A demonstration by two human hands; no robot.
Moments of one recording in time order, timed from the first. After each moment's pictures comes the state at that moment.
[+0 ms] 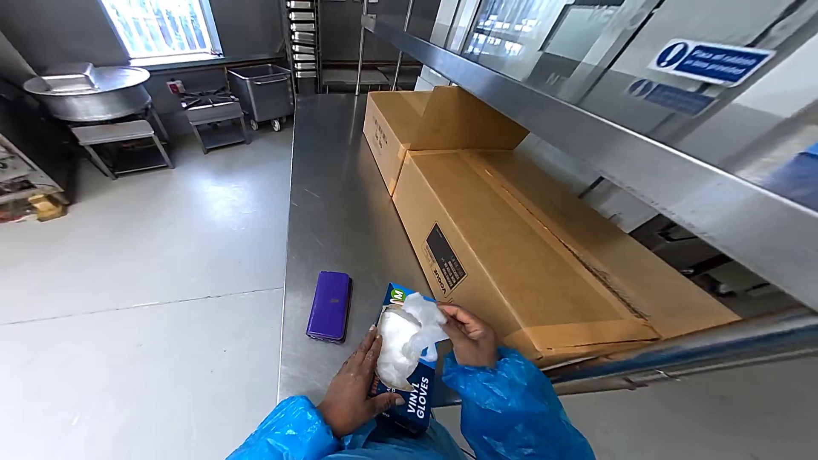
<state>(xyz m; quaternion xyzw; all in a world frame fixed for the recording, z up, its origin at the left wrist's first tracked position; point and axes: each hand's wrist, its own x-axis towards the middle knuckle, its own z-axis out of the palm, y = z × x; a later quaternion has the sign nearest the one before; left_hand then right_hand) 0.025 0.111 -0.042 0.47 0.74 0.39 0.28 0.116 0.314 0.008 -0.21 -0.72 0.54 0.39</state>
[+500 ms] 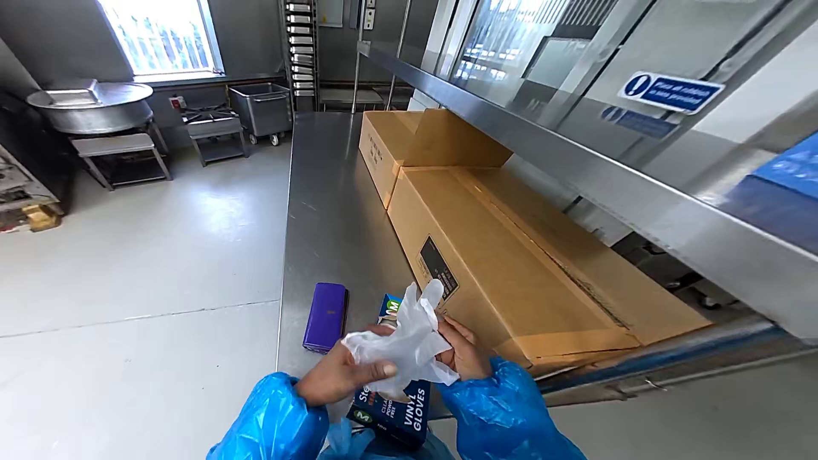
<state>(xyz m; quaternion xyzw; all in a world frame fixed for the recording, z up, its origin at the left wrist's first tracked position) -0.009 0.110 0.032 0.43 0.50 0.65 0.38 0.113 0.286 0.058 -0.30 -0.52 0.75 0.27</state>
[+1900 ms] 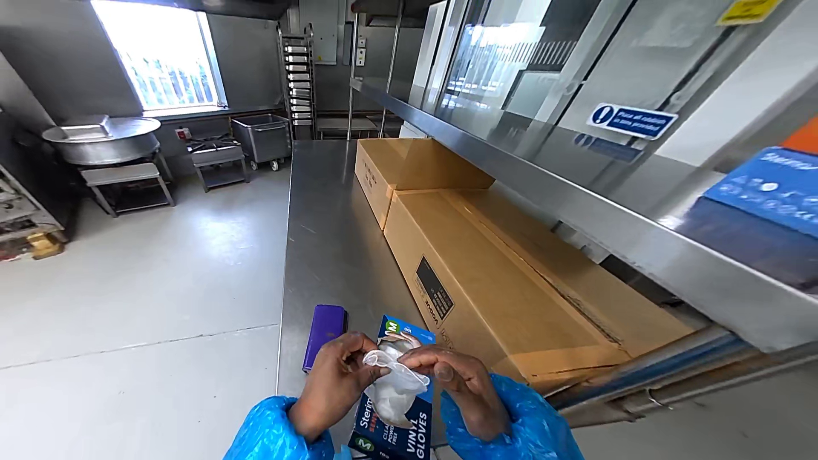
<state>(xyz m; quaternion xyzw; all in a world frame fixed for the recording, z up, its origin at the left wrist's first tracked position) -0.014 0.112 0.059 0.45 0.63 0.61 0.17 0.128 0.296 0.064 0.09 -0.79 0.52 0.31</state>
